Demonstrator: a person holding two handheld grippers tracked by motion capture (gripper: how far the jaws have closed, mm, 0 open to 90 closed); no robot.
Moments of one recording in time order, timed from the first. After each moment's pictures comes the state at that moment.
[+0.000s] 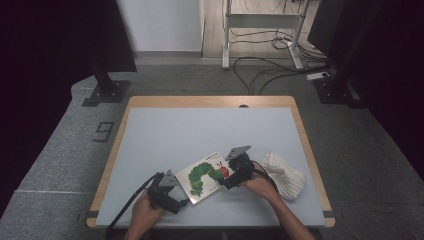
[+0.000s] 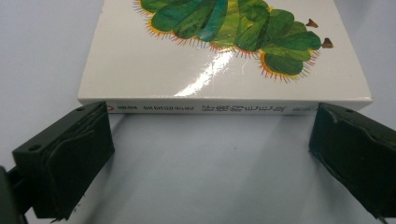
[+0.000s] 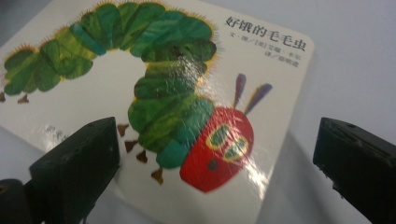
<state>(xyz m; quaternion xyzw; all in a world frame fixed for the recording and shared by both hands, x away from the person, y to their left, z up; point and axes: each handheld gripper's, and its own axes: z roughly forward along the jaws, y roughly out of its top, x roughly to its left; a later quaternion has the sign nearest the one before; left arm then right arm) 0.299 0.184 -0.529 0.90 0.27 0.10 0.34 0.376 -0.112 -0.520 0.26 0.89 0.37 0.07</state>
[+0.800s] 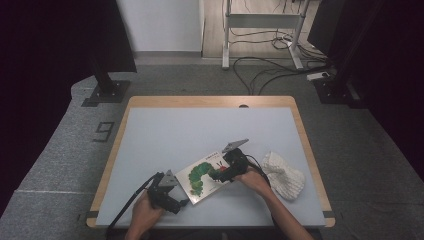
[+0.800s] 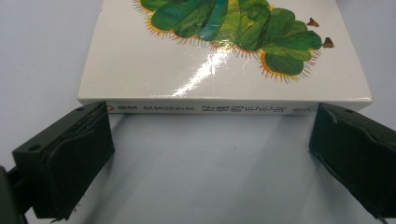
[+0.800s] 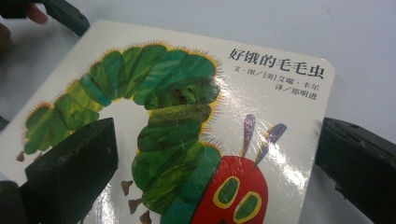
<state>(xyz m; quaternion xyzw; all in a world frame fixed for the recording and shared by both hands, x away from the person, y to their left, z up) 0.299 0.184 -0.529 0.90 0.27 0.09 0.34 0.396 -0.101 -0.522 0.29 0.86 0.41 0.00</state>
